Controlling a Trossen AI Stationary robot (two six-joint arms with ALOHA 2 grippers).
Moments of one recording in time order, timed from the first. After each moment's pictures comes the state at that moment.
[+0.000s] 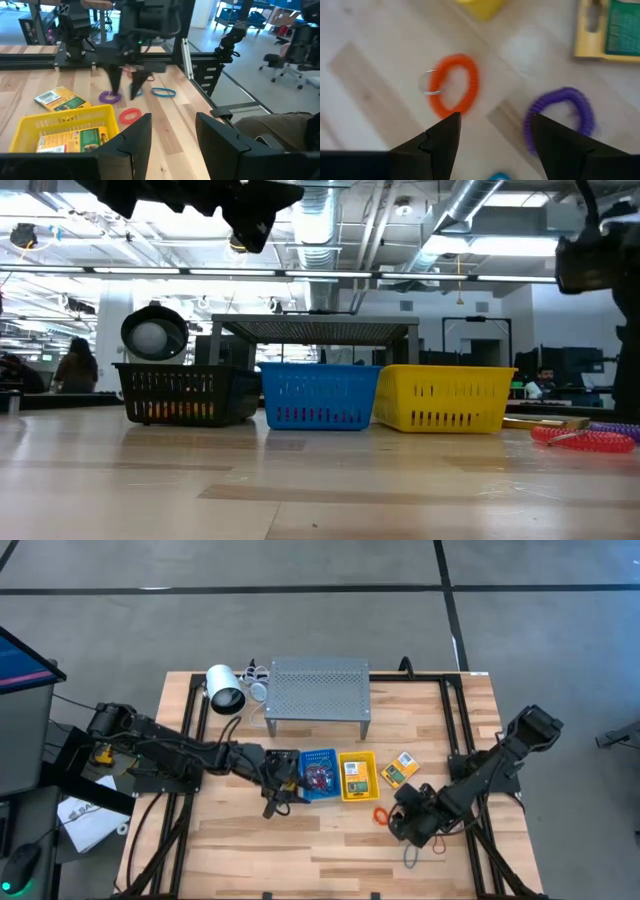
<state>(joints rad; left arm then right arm) -0.20 1.36 0.69 0.45 0.14 -0.09 0.73 1.48 0.72 -0.57 0.39 1.46</state>
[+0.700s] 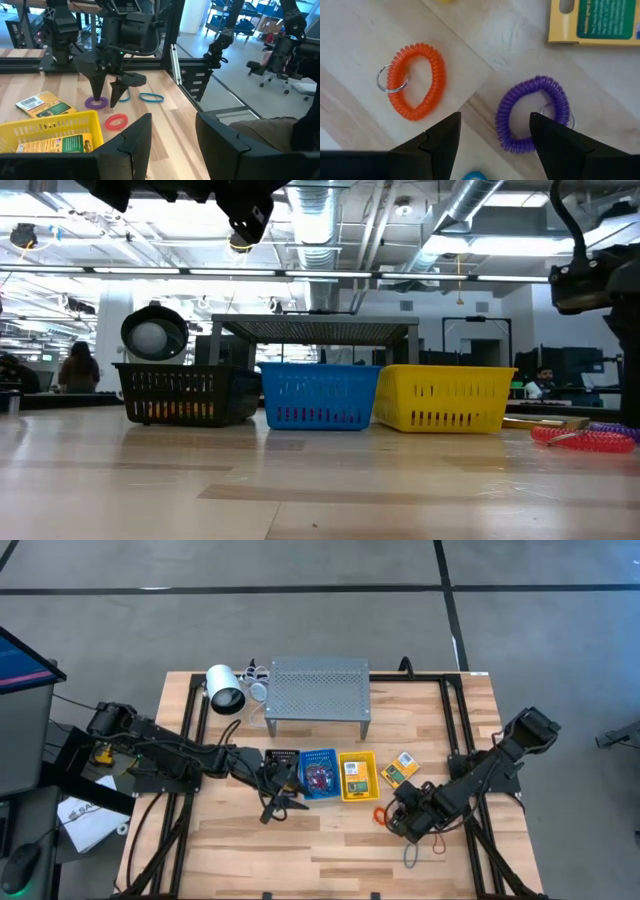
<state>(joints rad) -0.24 1.36 0.69 0.48 0.14 -0.12 0.68 1.51 0.72 -0.63 0.31 1.48</state>
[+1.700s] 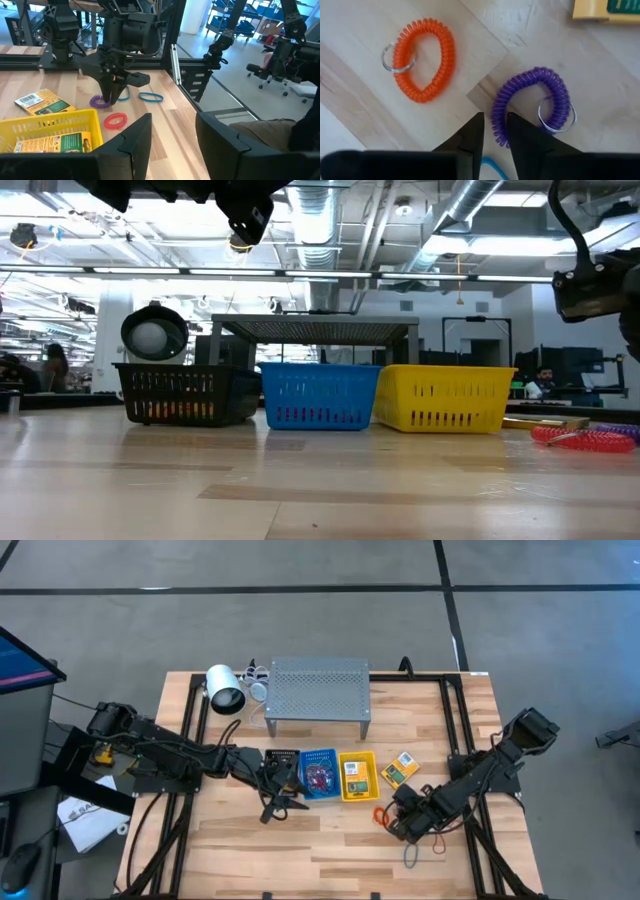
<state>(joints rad) -0.24 1.36 0.69 0.48 0.14 -0.14 0.68 1.53 0.72 -0.60 0.24 1.46</state>
